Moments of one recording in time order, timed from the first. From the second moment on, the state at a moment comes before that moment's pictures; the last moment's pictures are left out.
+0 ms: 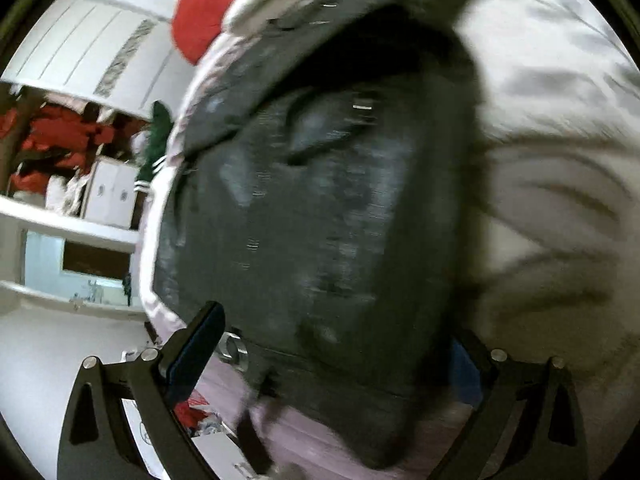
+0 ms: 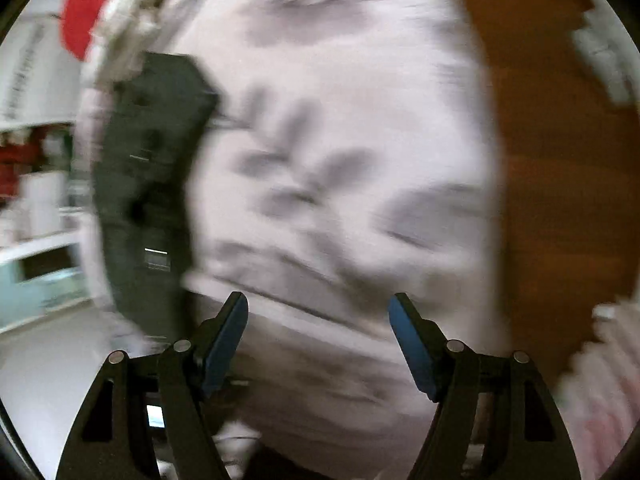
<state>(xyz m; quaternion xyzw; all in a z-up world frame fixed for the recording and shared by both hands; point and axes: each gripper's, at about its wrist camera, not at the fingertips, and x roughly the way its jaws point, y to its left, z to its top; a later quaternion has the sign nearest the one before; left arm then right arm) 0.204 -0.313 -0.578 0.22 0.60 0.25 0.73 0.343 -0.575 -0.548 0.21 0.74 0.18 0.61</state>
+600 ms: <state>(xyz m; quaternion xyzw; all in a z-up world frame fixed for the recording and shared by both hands) 0.189 -0.263 -0.513 0.06 0.58 0.14 0.80 0.434 -0.392 -0.643 0.41 0.72 0.28 0.49</state>
